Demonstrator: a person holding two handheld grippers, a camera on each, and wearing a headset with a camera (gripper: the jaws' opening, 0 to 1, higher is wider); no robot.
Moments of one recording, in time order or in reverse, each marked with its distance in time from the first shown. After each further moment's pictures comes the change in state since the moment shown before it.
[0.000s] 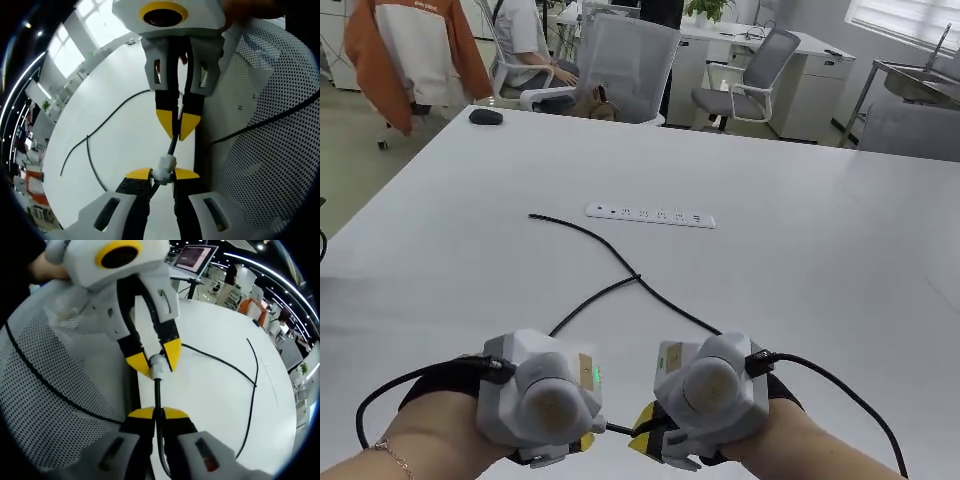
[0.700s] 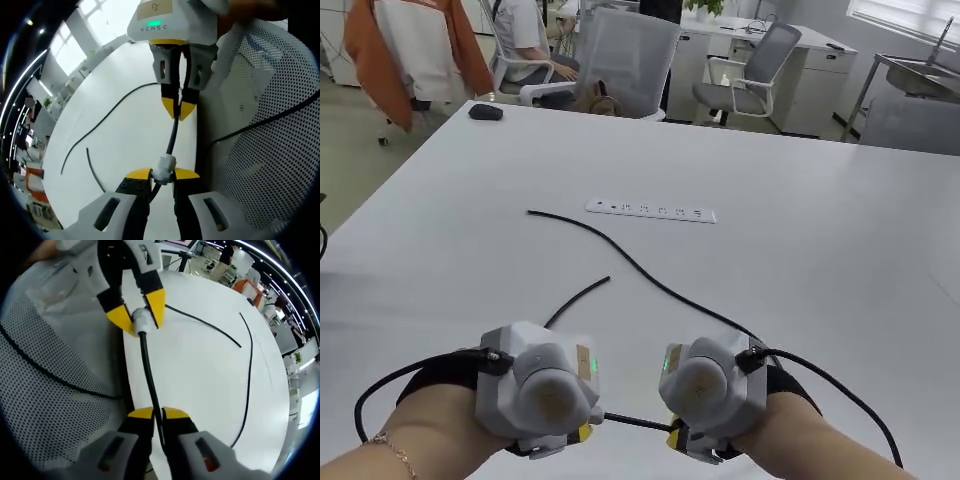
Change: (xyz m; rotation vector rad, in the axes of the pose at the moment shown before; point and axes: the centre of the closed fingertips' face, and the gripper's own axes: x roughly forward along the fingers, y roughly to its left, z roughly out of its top) left arm -0.002 0.003 -0.003 -0.020 0.007 0.009; right arm -0.002 -0.015 -0.046 0.025 0.207 -0.065
